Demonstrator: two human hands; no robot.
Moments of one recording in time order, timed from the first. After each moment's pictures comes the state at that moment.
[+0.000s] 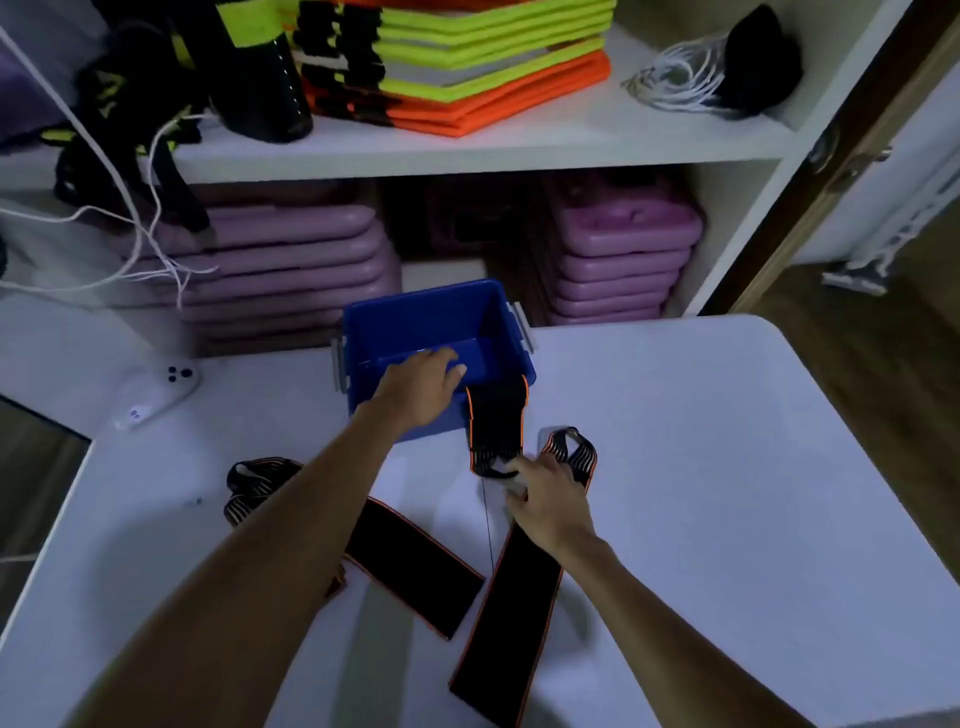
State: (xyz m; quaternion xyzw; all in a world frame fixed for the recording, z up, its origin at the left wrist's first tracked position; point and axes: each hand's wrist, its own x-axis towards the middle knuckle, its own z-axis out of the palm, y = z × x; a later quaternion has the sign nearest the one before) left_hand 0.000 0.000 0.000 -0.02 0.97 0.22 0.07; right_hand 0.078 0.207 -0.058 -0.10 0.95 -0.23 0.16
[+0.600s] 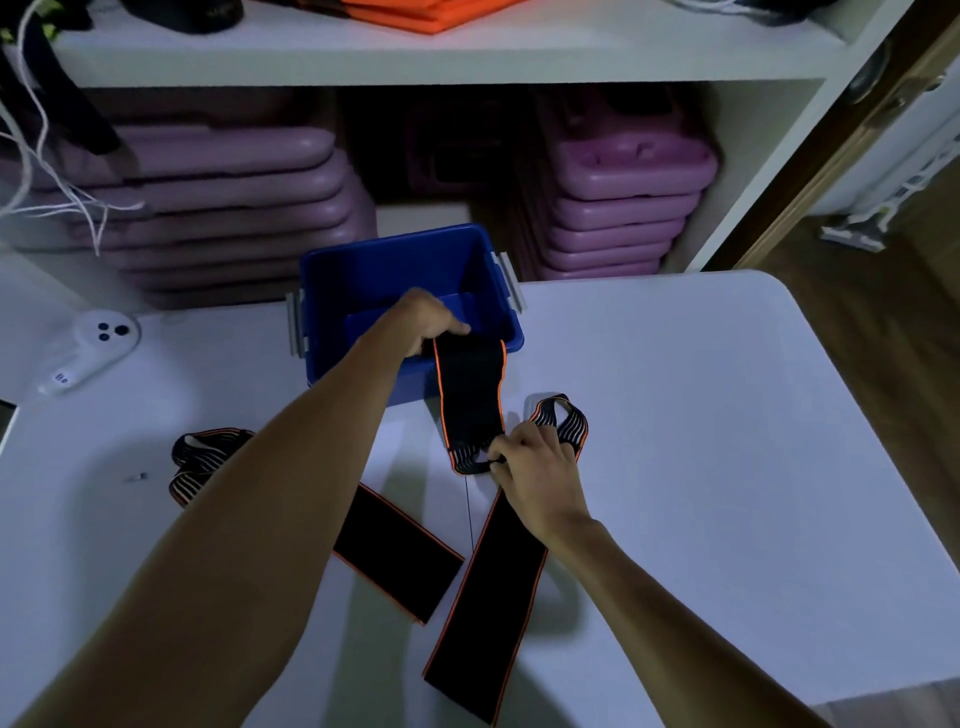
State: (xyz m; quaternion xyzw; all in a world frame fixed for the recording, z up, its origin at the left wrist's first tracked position) left_hand -0.077 0.020 -0.026 -0.27 0.80 0.49 0.21; right_hand 0.068 0.214 -0.096 -0.19 0.97 -0.16 0.04
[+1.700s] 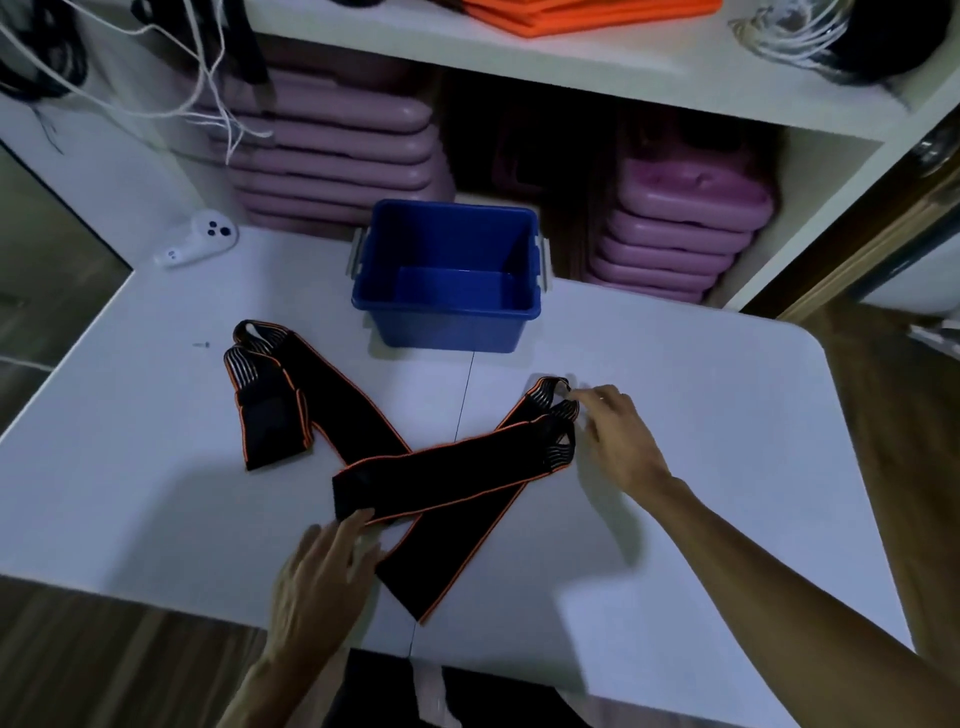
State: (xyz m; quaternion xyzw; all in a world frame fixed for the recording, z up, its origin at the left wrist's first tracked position) left_hand 0.310 0.104 -0.095 -0.23 0.94 0.22 -0.08; right_hand 0.019 0.337 -0.076 -0.28 0.93 -0.21 0.11
